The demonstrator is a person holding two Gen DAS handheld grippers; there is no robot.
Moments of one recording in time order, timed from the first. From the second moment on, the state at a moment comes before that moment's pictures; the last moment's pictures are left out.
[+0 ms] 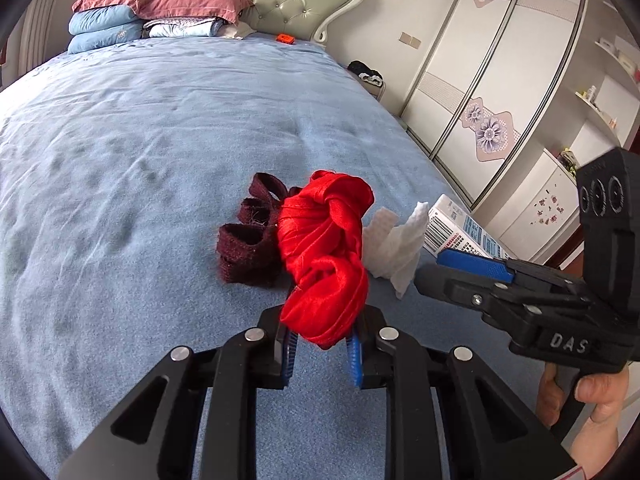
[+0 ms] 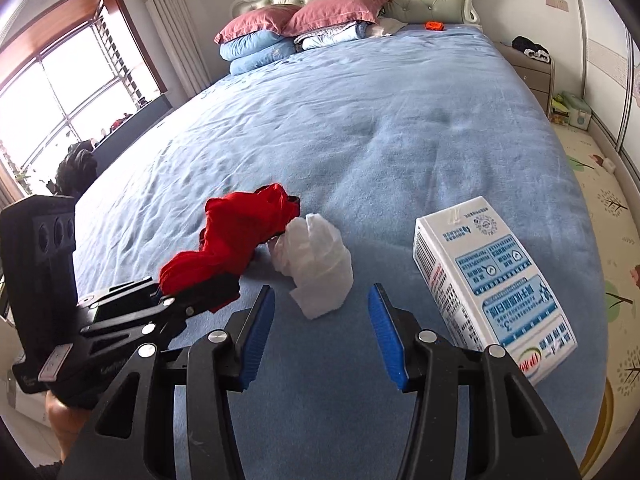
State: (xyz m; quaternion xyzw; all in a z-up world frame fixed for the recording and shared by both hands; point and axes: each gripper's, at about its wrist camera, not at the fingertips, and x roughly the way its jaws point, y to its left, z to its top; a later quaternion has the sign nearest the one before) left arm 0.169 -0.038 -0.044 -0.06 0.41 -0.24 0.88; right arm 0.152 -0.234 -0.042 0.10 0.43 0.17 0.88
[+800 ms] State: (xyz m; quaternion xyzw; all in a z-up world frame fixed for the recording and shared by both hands) left arm 0.112 -0.043 -0.043 -0.06 0.40 -0.29 0.87; right arm 0.100 -0.229 -0.043 0.08 0.40 0.17 0.90
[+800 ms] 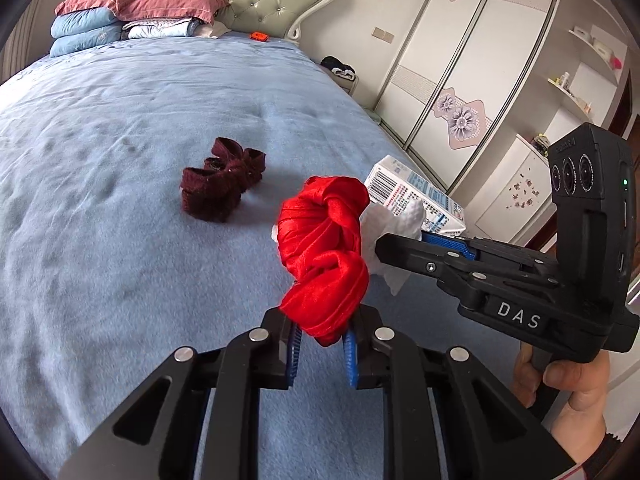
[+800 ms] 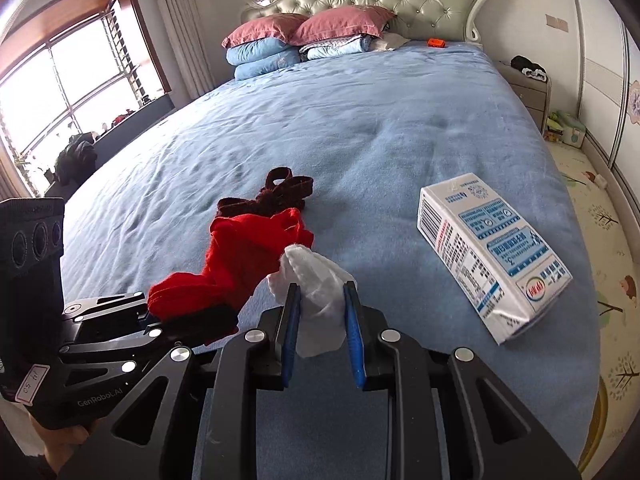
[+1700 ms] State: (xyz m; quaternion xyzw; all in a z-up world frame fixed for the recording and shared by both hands) left arm -0.017 -0.225 -0.020 0.05 0.41 -0.42 0.81; right arm -0.092 -0.413 -0.035 0.15 0.35 0.04 0.92
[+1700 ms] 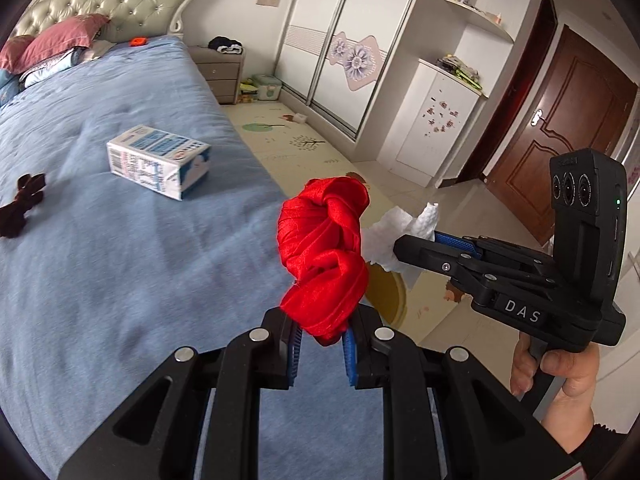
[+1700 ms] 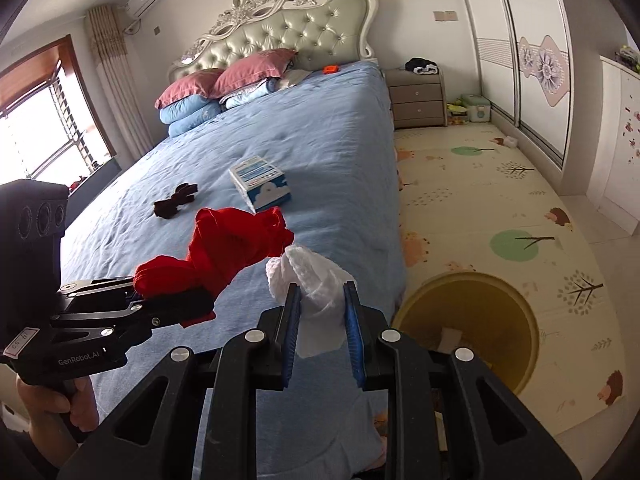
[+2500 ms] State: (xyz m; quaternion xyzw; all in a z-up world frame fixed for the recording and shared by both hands) left arm -0.011 -0.424 -0.079 0.14 0.50 -0.49 0.70; right arm -0.160 -0.560 -0.105 0.24 0.36 -0.12 0.89
